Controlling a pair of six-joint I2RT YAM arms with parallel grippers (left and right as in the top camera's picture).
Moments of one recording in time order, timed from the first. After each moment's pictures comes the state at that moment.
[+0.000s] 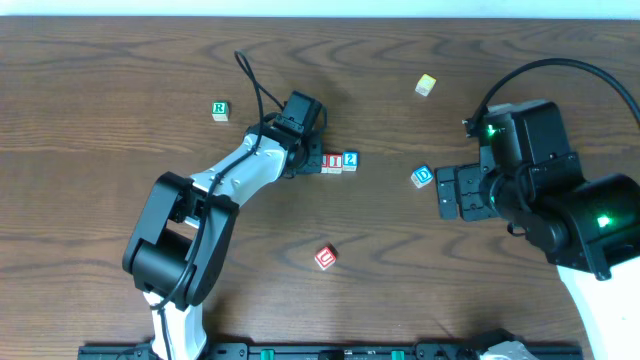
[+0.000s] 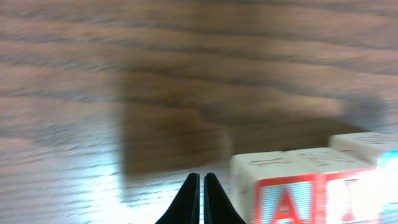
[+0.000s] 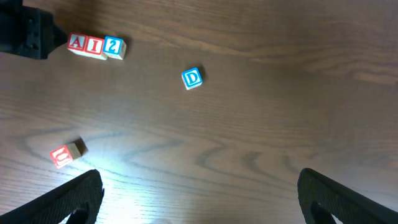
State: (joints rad) left arm -0.47 1.99 1.27 -0.47 0.04 -0.41; right arm 0.35 1.22 1.57 -1.43 0.18 0.16
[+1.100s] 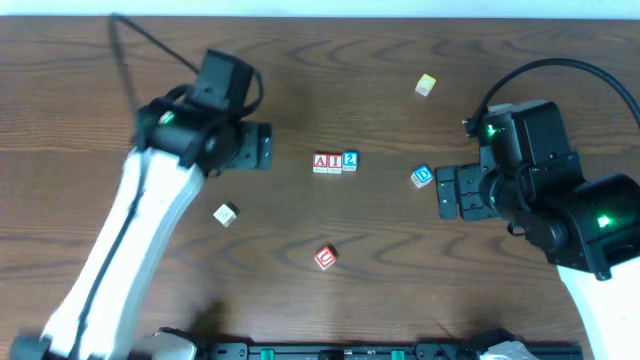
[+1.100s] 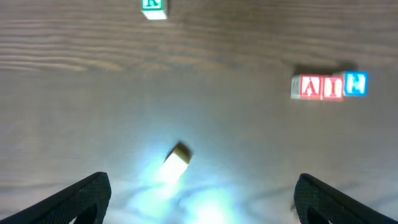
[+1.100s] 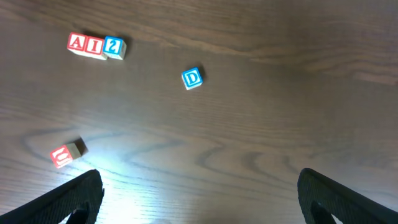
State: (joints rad) left arm -0.34 1.47 1.56 -1.25 -0.13 -0.27; right arm 0.35 1.22 1.57 -1.43 0.18 0.16
